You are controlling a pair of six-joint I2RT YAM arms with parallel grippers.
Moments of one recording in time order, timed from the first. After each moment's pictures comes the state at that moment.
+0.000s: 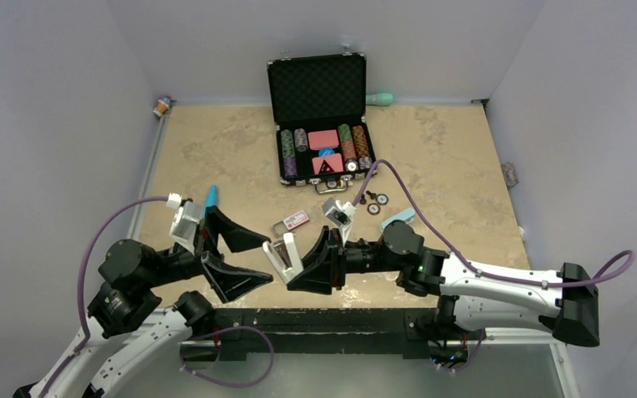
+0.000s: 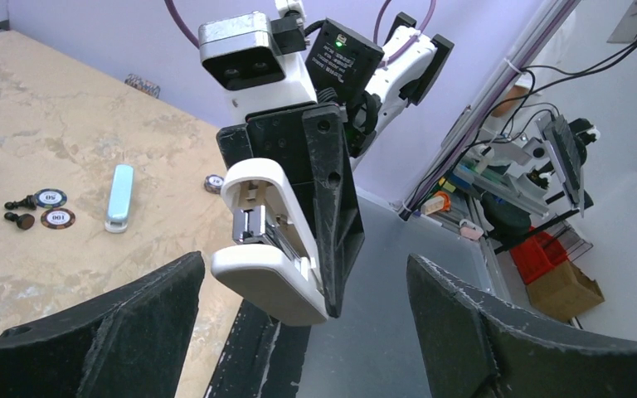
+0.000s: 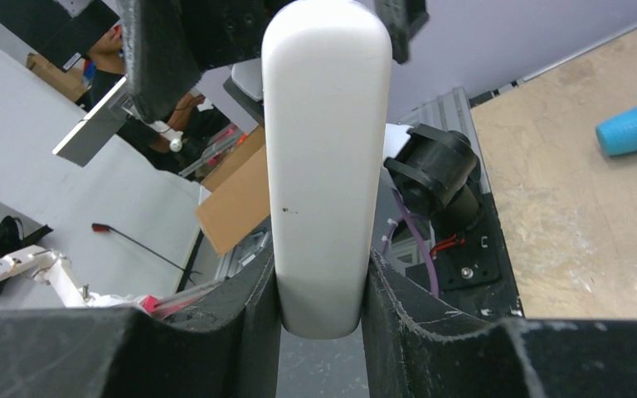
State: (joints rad) left arm -0.74 0.33 0.79 -0.26 0.59 -0.56; right arm 1.23 1.01 0.68 0.46 -0.41 0.70
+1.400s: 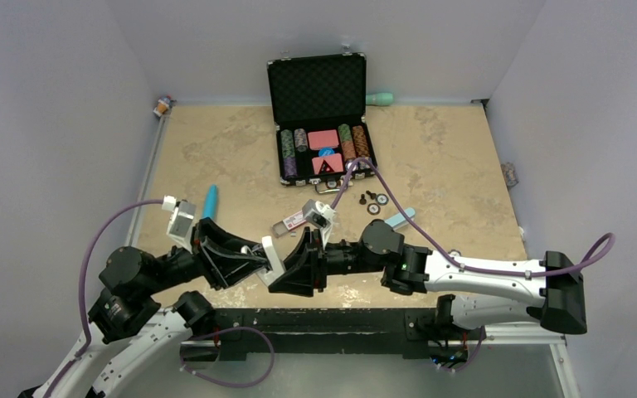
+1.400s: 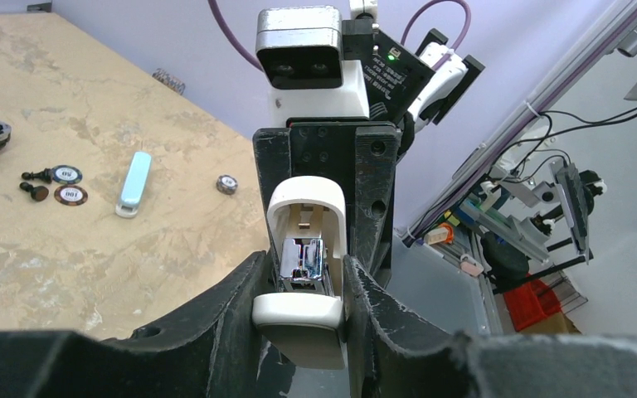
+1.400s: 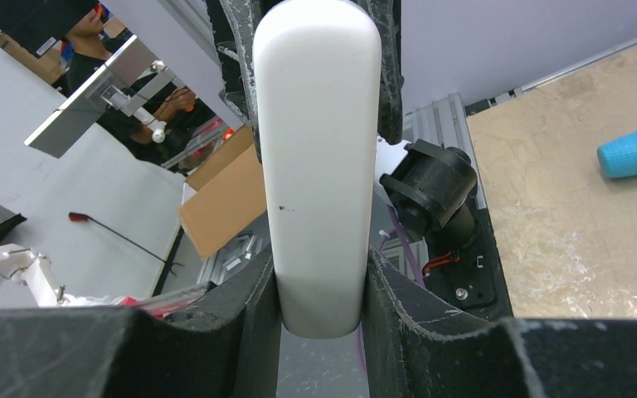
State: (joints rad) left arm -0.74 0.26 0.73 -0.28 0.47 -0.63; right arm 1.29 1.14 0.79 0.46 -0.36 0.64
